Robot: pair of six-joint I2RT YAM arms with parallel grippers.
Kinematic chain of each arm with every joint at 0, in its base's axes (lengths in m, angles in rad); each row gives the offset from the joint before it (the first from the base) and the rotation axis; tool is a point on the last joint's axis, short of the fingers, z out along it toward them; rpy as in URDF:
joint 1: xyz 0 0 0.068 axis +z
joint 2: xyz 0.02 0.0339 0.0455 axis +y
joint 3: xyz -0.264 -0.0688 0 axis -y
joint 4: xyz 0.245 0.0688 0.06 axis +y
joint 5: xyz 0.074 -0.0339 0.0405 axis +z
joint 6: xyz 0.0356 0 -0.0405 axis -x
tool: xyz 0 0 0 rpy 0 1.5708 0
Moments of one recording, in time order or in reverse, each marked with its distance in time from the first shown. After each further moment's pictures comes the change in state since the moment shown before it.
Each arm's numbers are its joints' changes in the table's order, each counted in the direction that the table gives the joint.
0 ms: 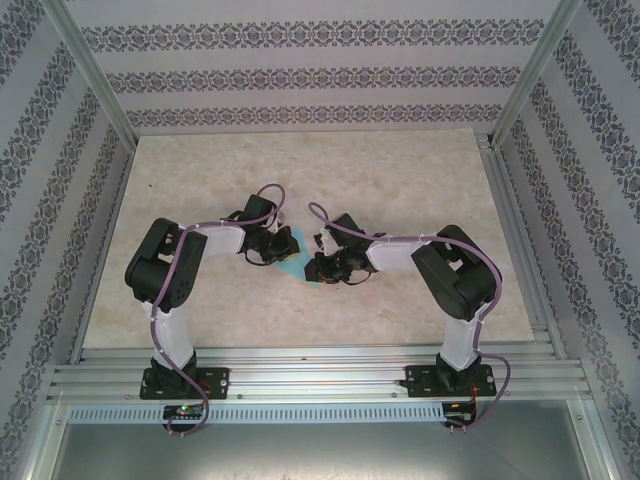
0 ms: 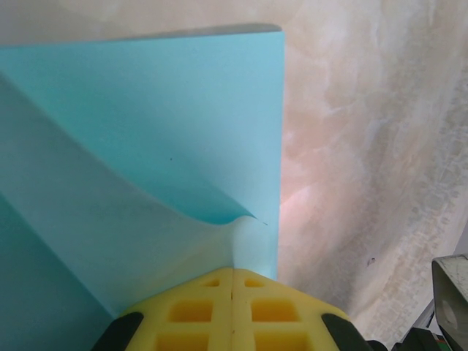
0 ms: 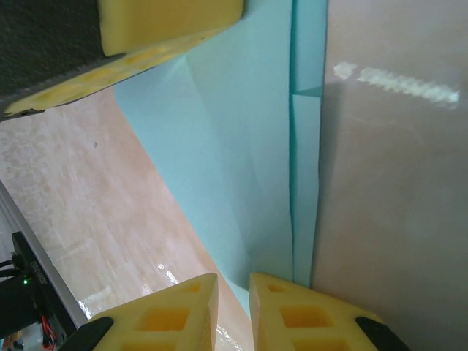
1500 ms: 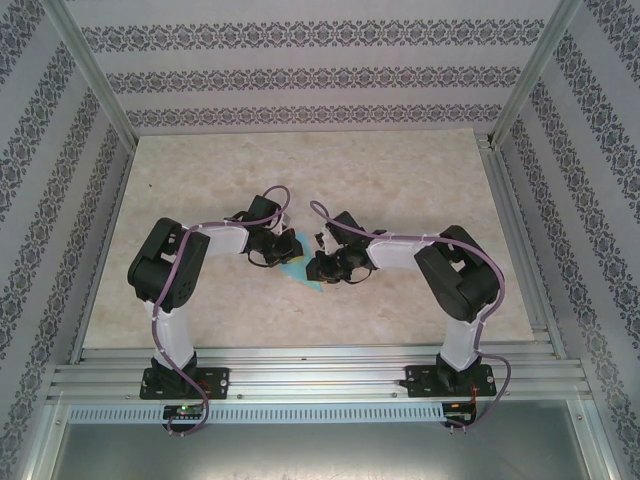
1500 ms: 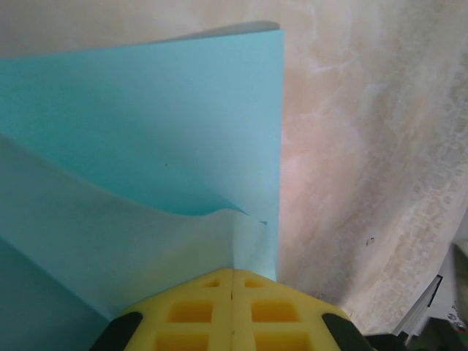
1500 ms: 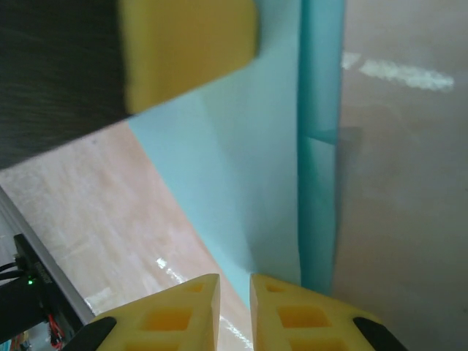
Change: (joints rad) left arm -0.020 0.009 0.019 0.035 -0.026 -0.018; right arm 0.000 -0.009 0.027 0.076 -0.009 -0.019
